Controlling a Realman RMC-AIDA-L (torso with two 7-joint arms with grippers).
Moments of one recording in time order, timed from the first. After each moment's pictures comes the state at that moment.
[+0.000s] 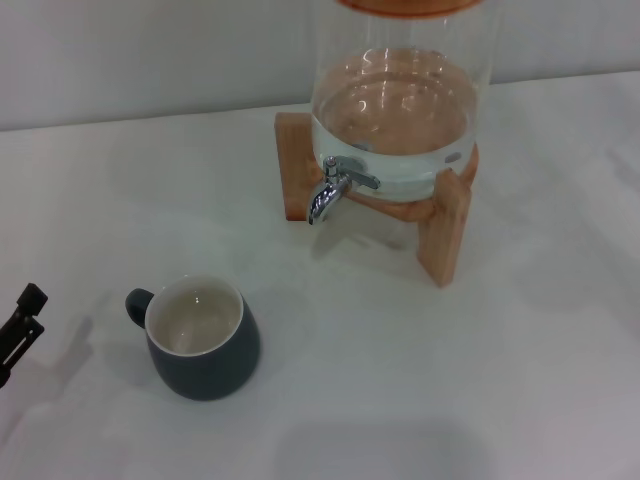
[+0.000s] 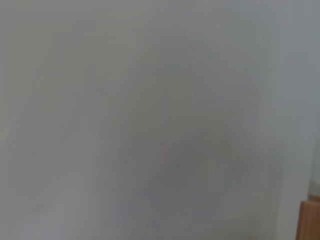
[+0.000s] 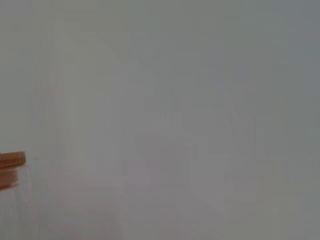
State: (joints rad) left arm -0.22 -2.09 0.64 0.18 -1.85 -1.49 2.45; right arm 0.26 1.99 -0.42 -0.81 1.68 1.36 -1.80
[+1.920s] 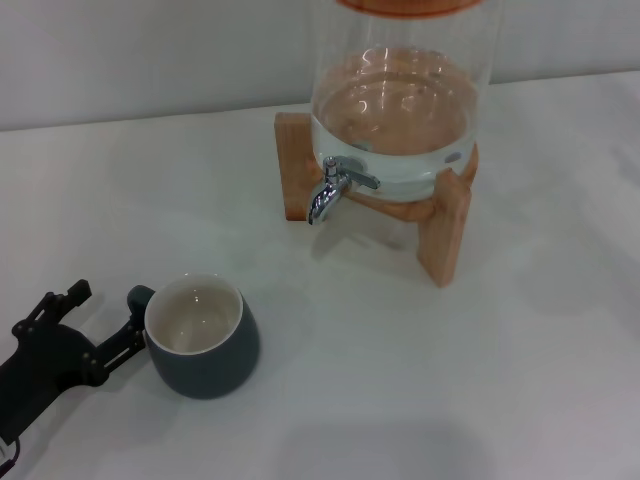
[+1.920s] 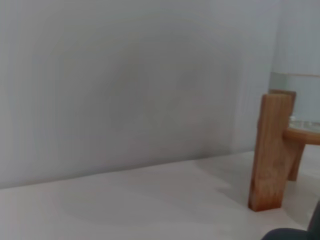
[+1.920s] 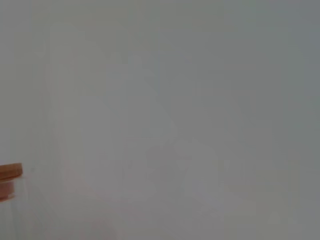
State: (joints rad) left arm -0.37 -2.09 0.65 0.13 -1.64 -1.25 2.52; right arm 0.25 1.99 -0.41 -0.82 1.70 1.36 -1.80
